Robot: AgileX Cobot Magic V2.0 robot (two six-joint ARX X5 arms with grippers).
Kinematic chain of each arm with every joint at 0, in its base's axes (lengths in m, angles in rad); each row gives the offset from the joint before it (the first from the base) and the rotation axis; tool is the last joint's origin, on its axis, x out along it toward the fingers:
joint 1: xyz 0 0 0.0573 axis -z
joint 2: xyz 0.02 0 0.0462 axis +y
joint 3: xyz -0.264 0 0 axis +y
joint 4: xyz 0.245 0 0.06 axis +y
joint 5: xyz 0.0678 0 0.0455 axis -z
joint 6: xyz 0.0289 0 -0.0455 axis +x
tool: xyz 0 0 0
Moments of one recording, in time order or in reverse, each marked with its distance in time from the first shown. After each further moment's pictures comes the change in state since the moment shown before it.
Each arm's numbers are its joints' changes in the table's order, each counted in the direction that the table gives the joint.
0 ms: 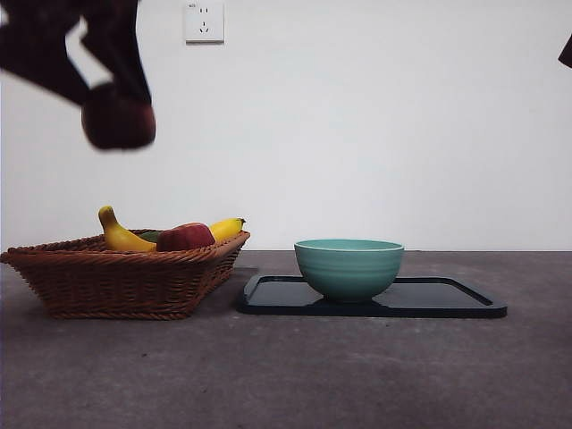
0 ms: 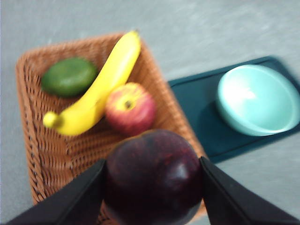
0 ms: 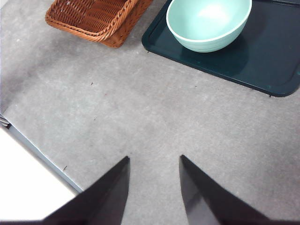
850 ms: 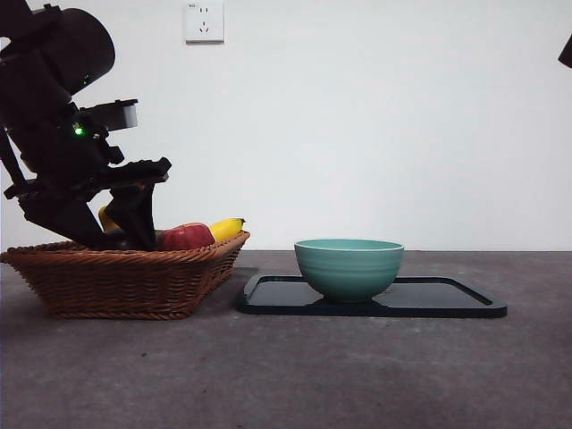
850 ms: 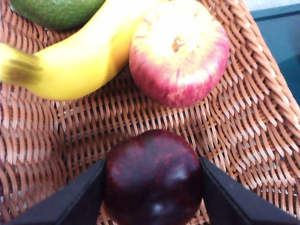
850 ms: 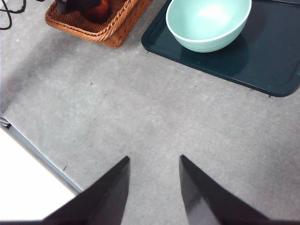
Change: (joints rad) left arm -0.065 0.373 0.059 -0.245 0.001 0.015; right arm 0.000 0.000 0.000 0.000 0.000 0.000
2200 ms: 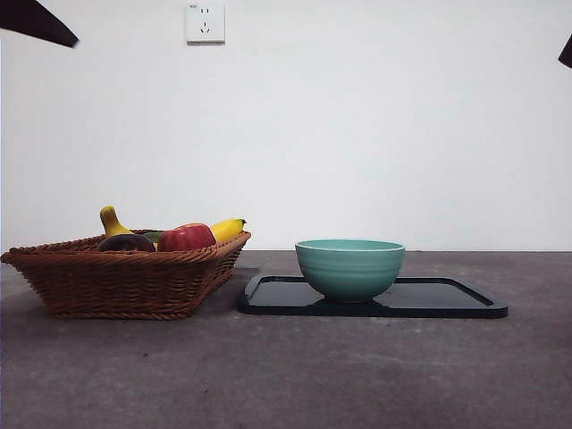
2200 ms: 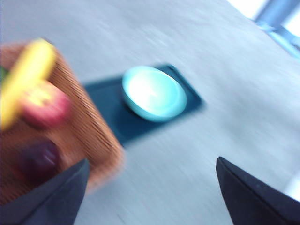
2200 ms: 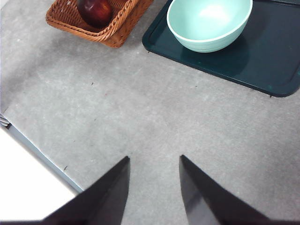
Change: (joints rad) left arm 0.002 -0.711 0.000 0.433 0.428 -0.018; right arm 0.000 0.000 0.000 0.000 0.000 0.000
